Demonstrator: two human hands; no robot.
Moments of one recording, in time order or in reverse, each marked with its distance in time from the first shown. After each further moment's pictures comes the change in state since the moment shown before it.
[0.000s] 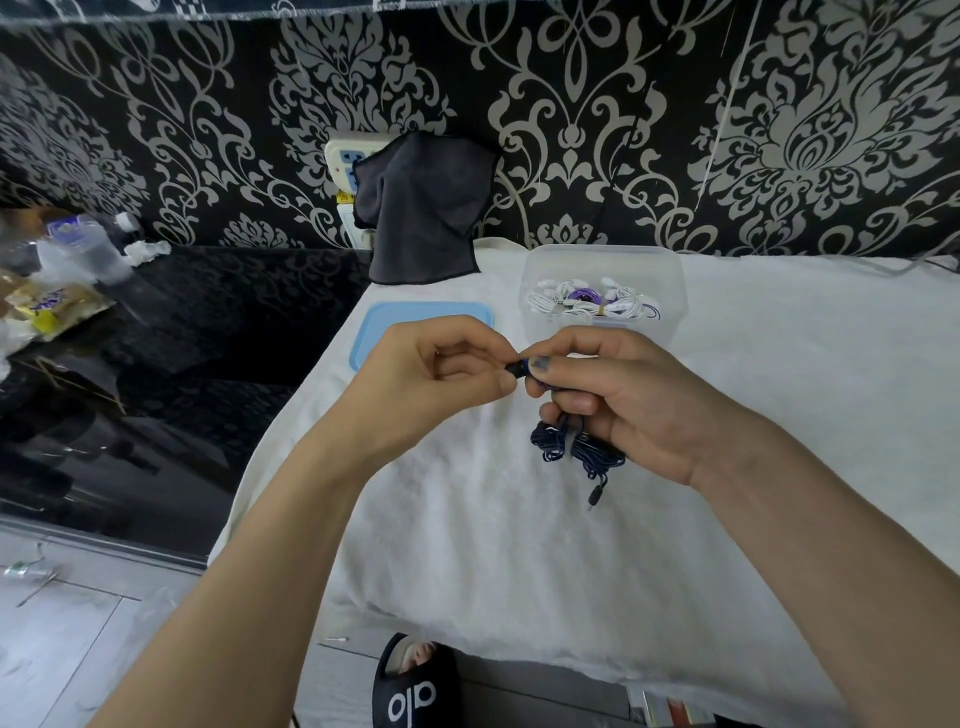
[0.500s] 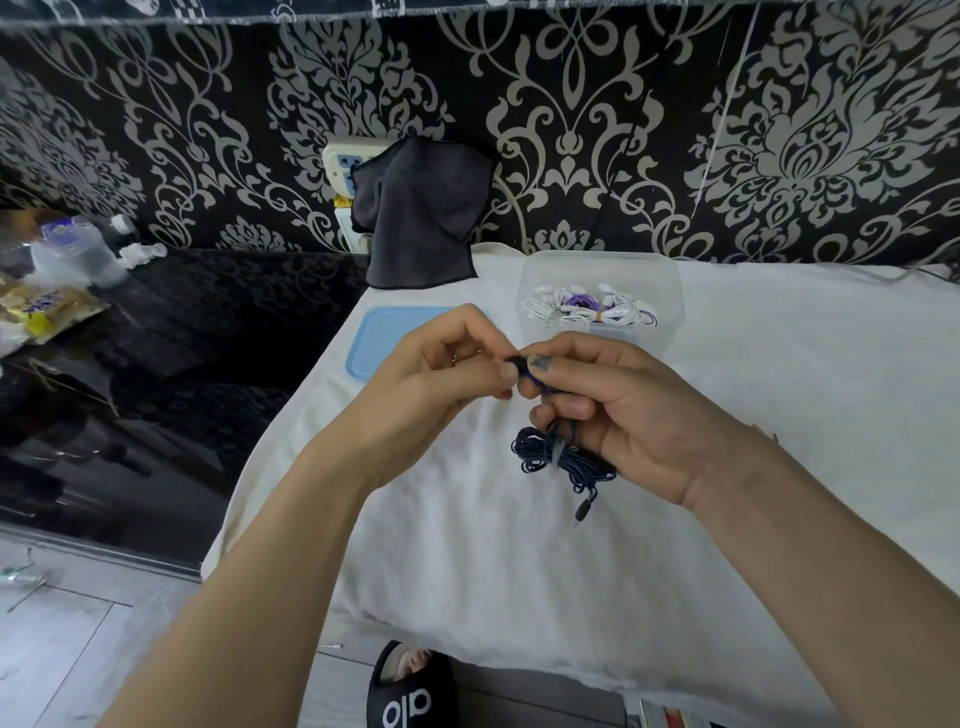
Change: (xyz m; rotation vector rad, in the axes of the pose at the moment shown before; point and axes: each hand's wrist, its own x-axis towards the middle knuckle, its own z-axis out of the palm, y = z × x) left_hand 0.006 -0.002 0.007 -0.317 -0.120 -0.004; right_hand -0.004 0.000 0.008 0.180 -0.050 -0.031
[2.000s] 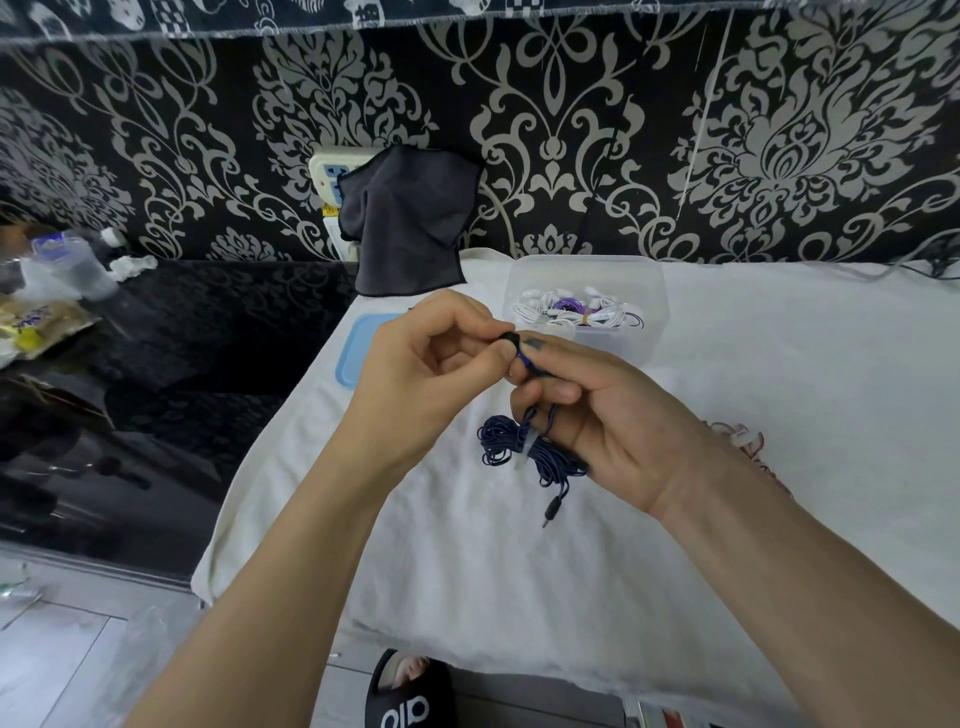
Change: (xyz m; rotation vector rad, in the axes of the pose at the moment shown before) left_hand 0.005 0.005 0.020 0.240 0.229 0.251; right_hand 0.001 0.000 0.009 0.359 0.012 -0.006
